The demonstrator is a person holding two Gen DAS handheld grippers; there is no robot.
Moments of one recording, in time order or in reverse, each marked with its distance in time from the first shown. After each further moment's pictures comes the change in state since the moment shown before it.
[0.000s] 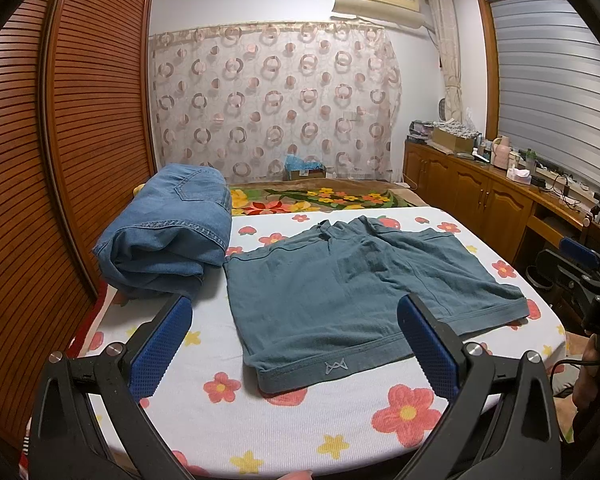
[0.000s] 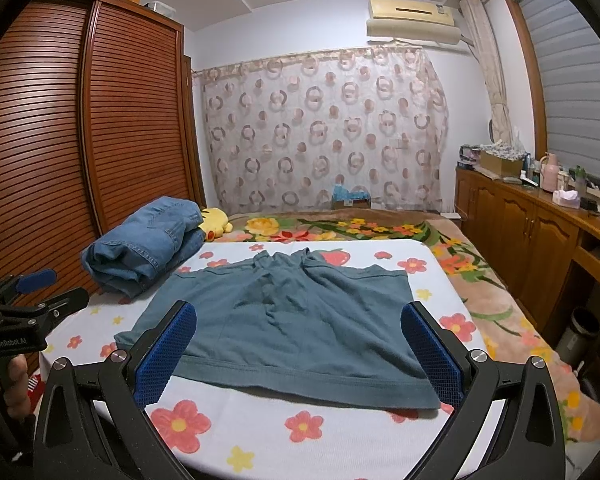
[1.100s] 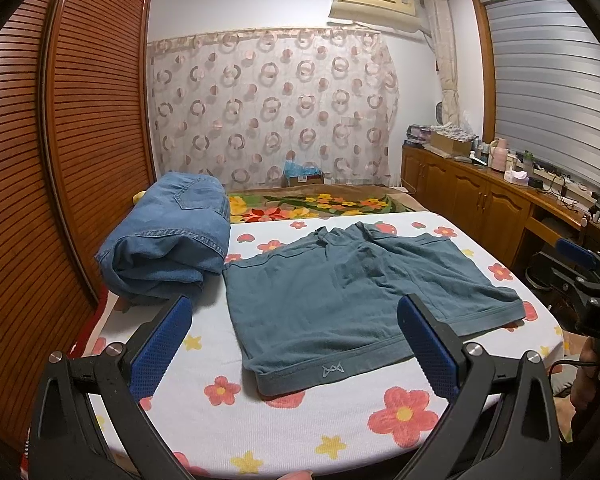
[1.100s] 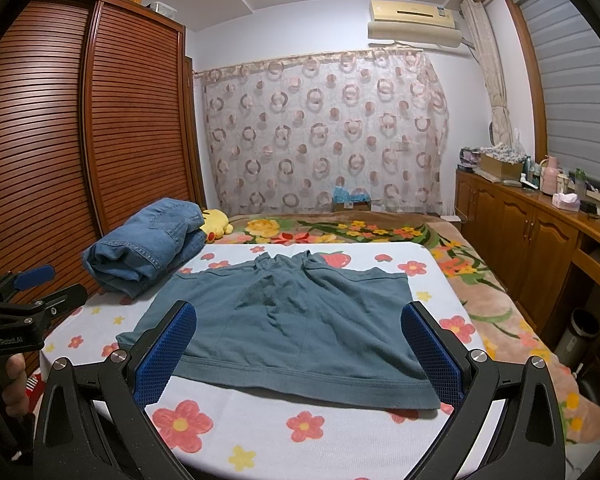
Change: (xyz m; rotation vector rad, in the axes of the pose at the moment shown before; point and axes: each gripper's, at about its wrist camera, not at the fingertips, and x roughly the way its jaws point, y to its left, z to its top) left arm -0.006 -0.003 0.007 0.002 -0.013 0.004; right arm 0.000 0.001 0.001 -0.003 -0.003 -0.002
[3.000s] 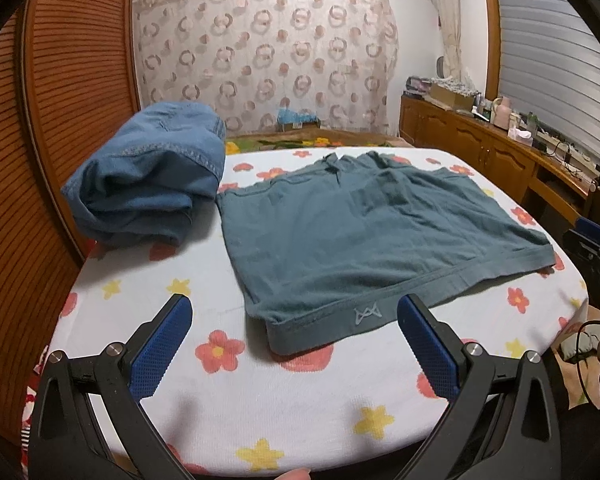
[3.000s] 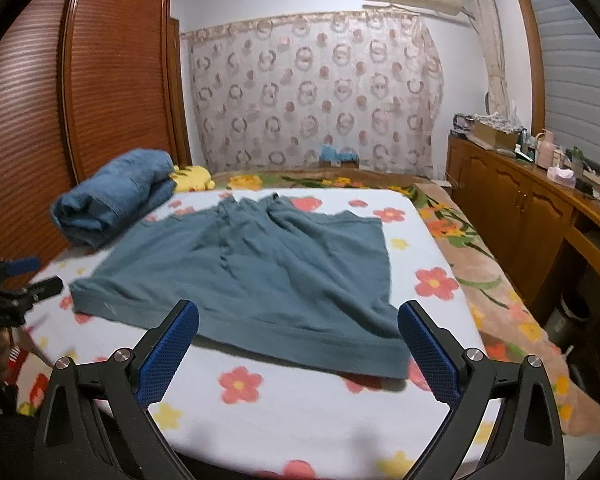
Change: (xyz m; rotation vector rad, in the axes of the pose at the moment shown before) left arm 0.059 0.018 -0.049 0.011 0.191 -0.031; right arm 0.028 -0.029 -0.011 -0.030 0.167 -0.054
